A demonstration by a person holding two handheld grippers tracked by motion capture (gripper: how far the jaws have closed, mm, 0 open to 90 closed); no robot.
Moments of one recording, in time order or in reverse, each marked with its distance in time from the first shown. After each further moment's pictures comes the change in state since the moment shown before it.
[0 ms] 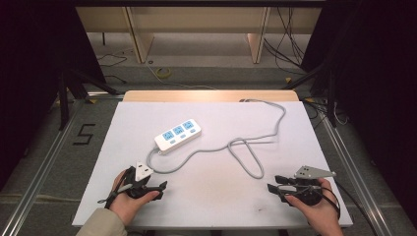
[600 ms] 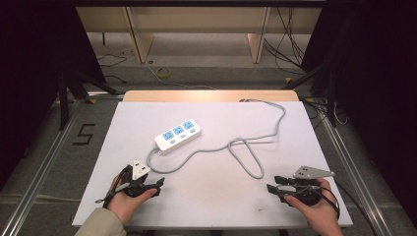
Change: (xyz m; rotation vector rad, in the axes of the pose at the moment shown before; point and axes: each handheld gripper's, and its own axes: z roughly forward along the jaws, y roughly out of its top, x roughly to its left) left arm 0.006 0.002 -0.004 -0.024 0.028 -0.030; right arm 0.001 0.000 0.001 0.012 0.002 -0.004
